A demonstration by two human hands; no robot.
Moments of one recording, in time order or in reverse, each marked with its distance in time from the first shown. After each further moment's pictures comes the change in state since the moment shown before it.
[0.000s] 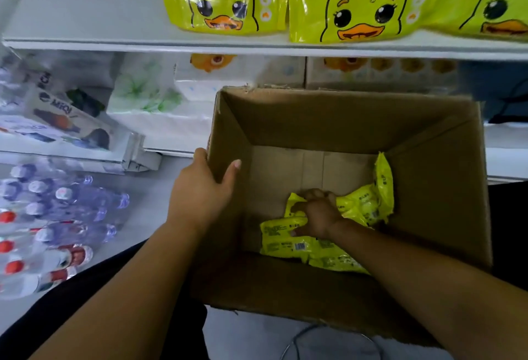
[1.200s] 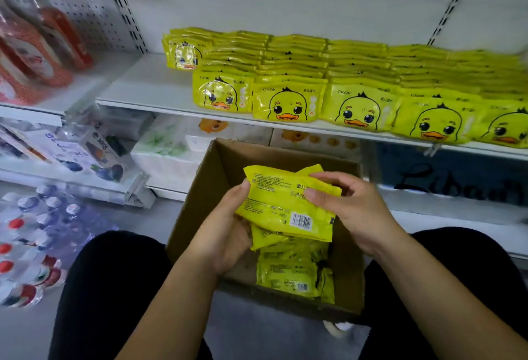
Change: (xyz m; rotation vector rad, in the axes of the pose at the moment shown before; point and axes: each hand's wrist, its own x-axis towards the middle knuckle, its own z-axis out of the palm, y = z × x) left_hand -0.159 0.096 0.009 -1.523 -0.602 -0.128; right_hand -0.291 -0.005 -0.197 1.350 0.542 -0.201
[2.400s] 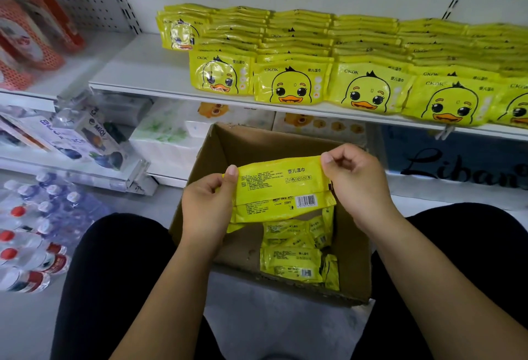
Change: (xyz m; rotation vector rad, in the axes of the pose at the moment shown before) left_hand -0.009 0.009 0.000 0.698 0.561 0.567; right_hand 0.020 0.005 0.013 -0.295 0.271 -0.126
